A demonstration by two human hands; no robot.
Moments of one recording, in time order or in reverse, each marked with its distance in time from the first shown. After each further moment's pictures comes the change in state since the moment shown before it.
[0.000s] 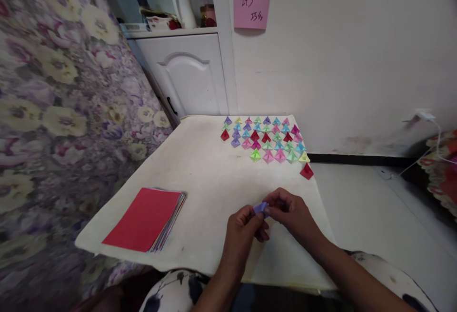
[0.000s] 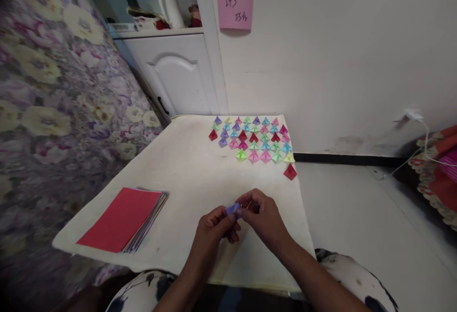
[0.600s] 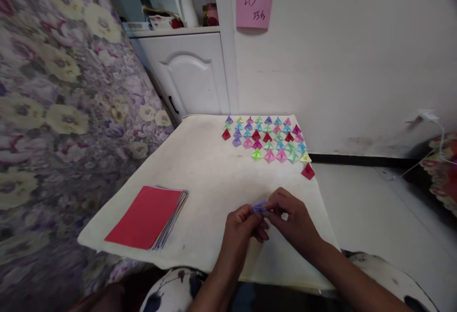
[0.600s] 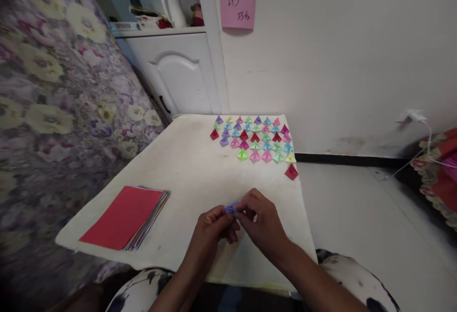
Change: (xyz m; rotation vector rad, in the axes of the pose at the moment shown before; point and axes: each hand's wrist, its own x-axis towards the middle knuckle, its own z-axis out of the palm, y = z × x) left_hand -0.002 0.005 -0.003 -0.084 -0.021 -0.028; right_hand -0.008 -0.006 0.006 -0.229 0.018 -0.377
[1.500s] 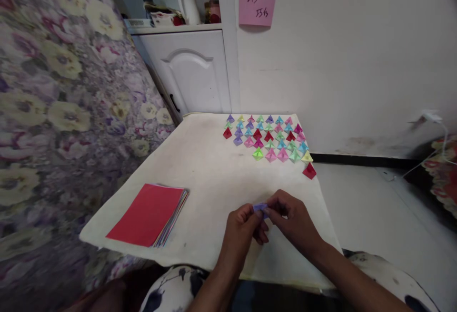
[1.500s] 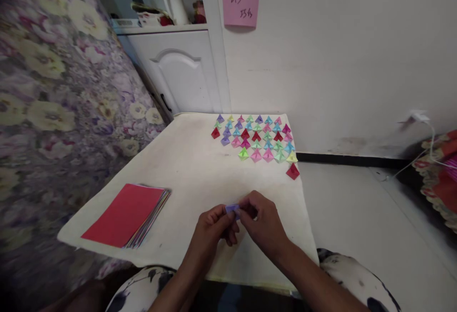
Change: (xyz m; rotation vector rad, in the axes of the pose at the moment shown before) left_hand 0.000 0.001 -0.002 0.059 -0.010 -0.015; right_hand -0.001 -0.001 0.004 -0.041 -0.003 0.205
